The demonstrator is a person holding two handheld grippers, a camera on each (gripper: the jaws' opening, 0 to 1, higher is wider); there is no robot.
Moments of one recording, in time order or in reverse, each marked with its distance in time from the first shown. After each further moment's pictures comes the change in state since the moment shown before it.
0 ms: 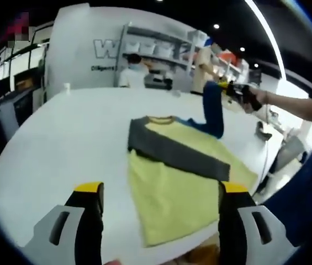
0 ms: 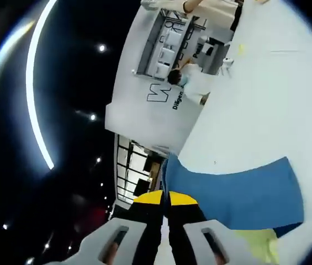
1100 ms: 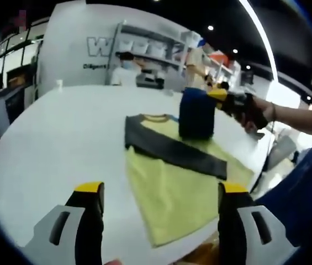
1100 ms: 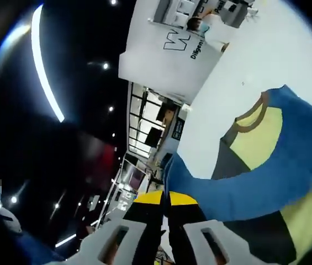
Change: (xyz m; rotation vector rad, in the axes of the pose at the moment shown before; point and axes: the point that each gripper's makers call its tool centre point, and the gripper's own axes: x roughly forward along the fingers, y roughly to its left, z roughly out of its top) left arm 0.006 0.007 -0.006 -0.013 -0.002 -0.076; right arm -0.011 0.022 -0.212 -0.090 0.415 0.101
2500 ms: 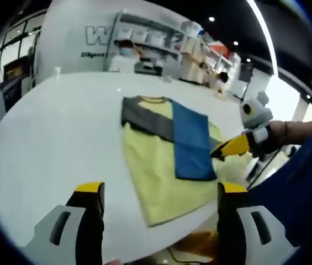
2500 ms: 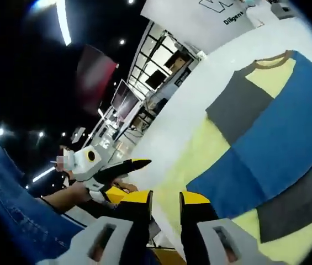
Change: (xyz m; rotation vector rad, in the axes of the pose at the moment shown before) left arm -0.006 -0.004 -0.046 -0.014 0.095 -0.019; right arm -0.015 -0.030 -0.163 -0.328 0.346 -0.080
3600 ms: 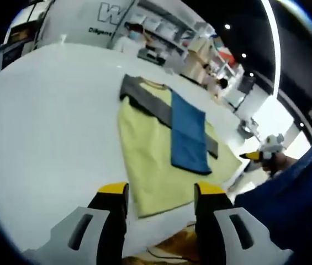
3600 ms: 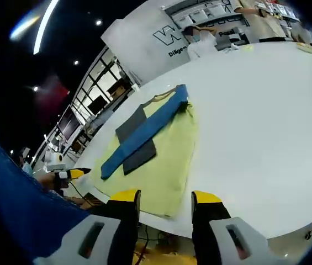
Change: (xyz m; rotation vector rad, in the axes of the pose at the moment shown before) left arm 0.017 -0.009 -0.019 -0.203 0.069 -0.124; right arm -0.213 -0.119 -0.045 0.046 -0.184 -0.505
